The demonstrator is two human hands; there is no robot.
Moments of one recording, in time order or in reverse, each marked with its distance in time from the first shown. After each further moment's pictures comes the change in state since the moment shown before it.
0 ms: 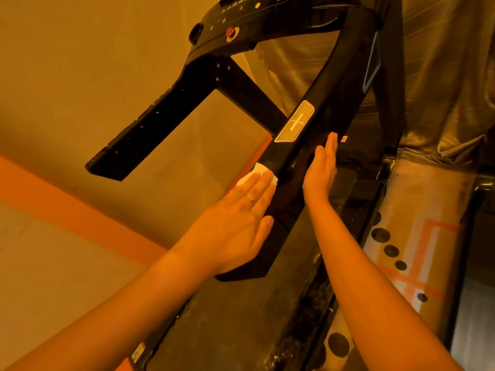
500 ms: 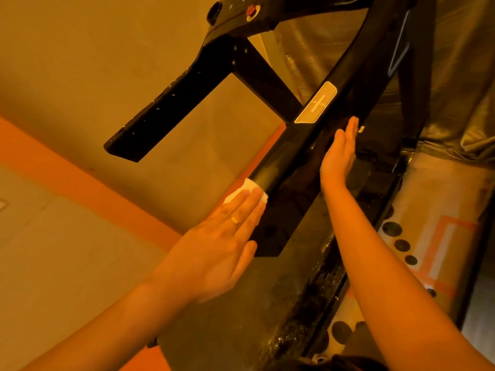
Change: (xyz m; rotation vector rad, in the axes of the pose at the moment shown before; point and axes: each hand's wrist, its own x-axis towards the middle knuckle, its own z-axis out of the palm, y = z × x) left_hand -0.081 -0.008 0.034 0.019 0.166 0.060; right_hand 0.002 0.000 -0.001 -0.009 0.007 -0.003
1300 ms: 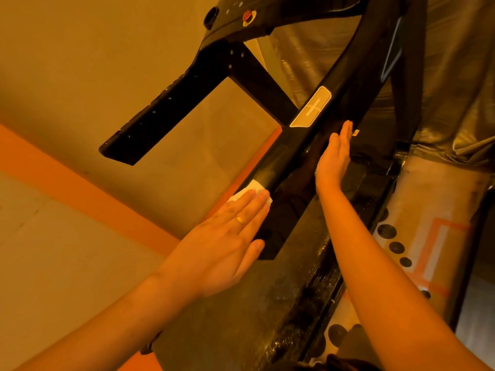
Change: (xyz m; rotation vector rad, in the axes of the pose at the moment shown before) left_hand 0.014 0.000 0.005 -0.018 -0.015 0.025; right_hand -0.001 -0.001 0.000 -0.012 -0.005 0.015
